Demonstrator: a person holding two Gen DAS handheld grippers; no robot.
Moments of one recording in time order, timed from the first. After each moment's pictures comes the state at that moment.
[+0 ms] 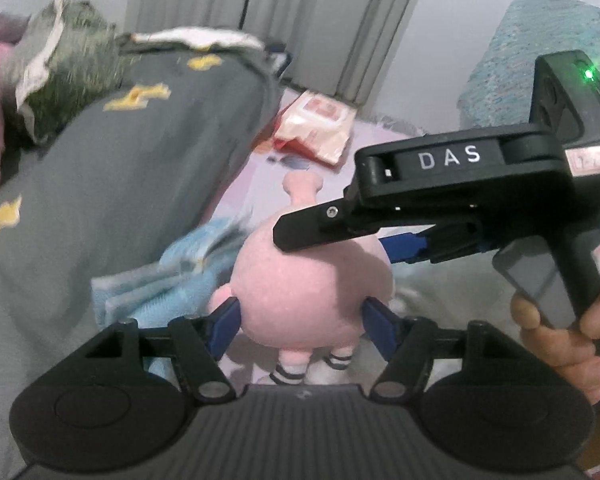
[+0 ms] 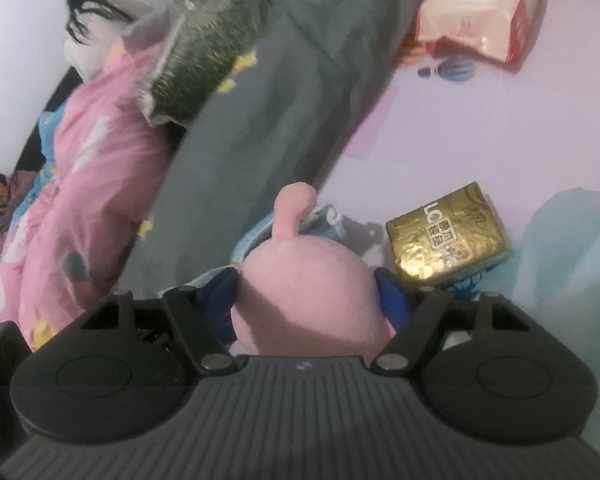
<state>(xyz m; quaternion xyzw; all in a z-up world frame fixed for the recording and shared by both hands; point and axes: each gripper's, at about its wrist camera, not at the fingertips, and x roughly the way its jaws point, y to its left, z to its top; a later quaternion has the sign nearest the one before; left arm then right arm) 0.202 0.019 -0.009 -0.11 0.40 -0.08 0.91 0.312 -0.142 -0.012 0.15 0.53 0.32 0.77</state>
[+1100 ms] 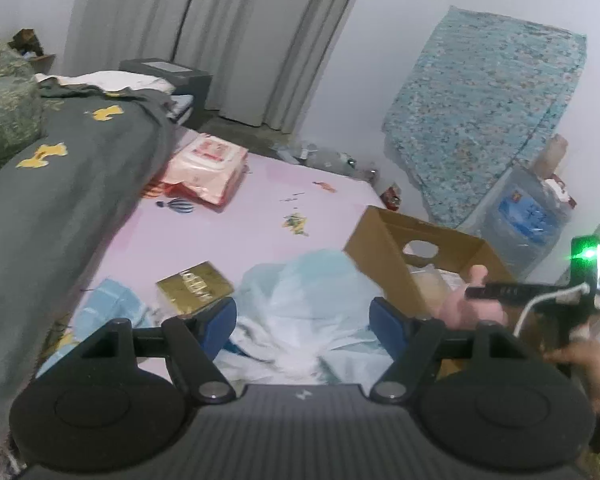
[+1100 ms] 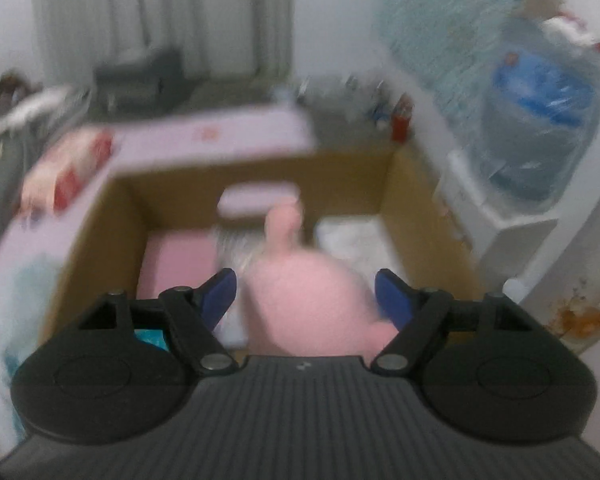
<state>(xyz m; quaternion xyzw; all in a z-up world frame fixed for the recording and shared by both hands) 0.176 -0.043 0.039 -0.13 0.35 -0.17 0.91 0.216 -0.453 0.011 0.04 0.39 -0.10 0.91</state>
